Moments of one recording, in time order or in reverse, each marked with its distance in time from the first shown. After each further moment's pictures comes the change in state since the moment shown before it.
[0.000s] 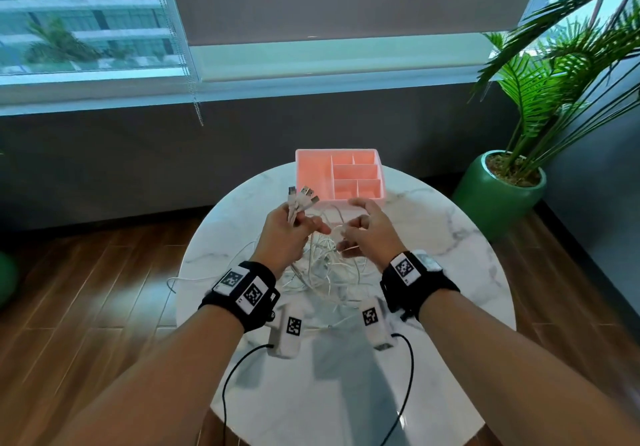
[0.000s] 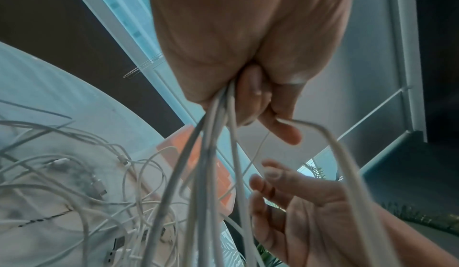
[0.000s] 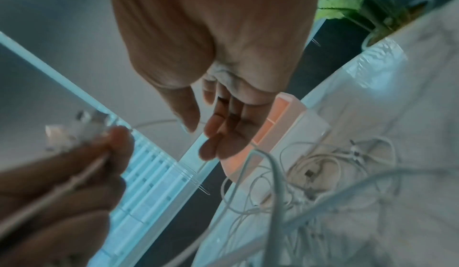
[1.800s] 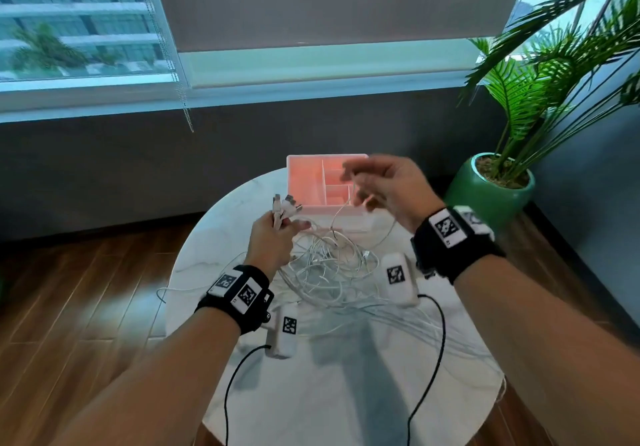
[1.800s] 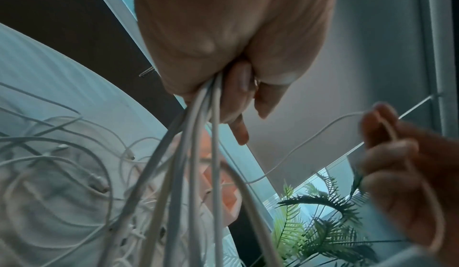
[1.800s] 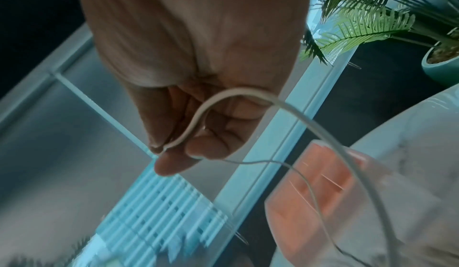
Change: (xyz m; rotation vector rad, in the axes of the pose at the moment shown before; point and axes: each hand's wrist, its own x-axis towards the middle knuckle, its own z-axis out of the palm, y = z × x) left_hand 0.023 -0.014 -0.001 -0.014 0.149 -0.191; right_hand 0.004 -0.089 -0.049 0.055 -0.130 -0.285
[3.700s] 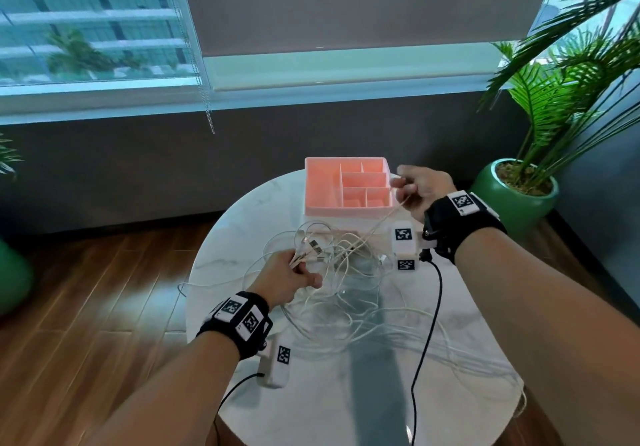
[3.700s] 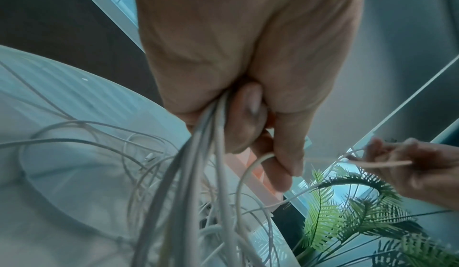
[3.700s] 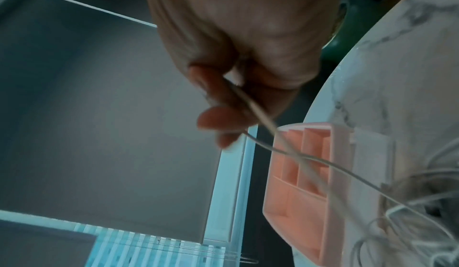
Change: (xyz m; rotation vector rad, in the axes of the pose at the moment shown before) left_hand -0.024 -0.040 -0.031 0.317 -0.231 -0.048; right_hand 0.046 0.020 -0.018 0.449 0.524 0.542
